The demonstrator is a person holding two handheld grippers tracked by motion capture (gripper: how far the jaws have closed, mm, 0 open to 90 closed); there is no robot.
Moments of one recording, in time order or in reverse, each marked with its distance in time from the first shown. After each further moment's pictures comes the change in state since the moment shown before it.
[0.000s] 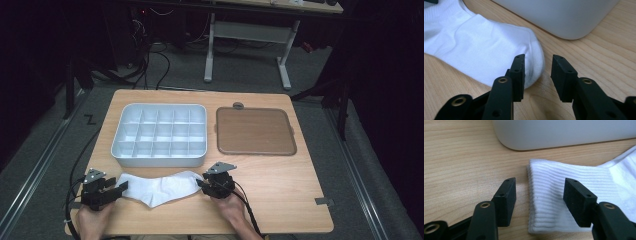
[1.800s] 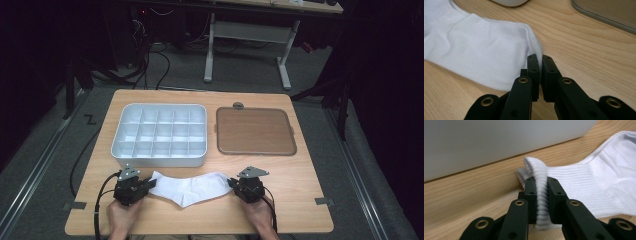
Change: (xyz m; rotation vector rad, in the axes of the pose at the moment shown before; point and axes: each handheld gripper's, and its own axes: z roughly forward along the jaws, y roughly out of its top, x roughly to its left) left arm -0.076 -0.033 0.025 0.106 -0.195 0.034; right arm -0.046 -0.043 -0.058 0.018 -0.123 0.059
